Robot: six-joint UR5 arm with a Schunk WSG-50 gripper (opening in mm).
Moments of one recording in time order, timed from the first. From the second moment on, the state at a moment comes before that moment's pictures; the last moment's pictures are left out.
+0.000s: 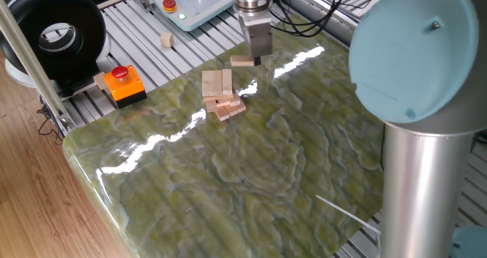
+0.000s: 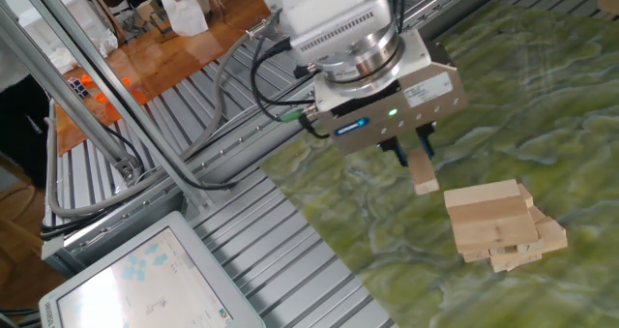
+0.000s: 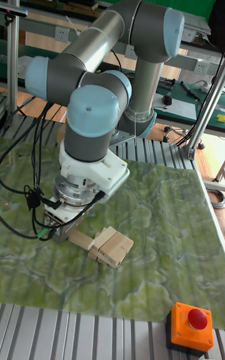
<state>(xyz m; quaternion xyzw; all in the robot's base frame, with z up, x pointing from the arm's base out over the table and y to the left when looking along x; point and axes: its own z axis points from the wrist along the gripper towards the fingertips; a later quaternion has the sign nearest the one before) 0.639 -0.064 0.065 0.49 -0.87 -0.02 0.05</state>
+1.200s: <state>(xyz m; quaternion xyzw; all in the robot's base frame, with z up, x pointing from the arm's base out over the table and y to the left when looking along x) 0.601 -0.057 0.102 0.45 -0.89 0.03 0.05</state>
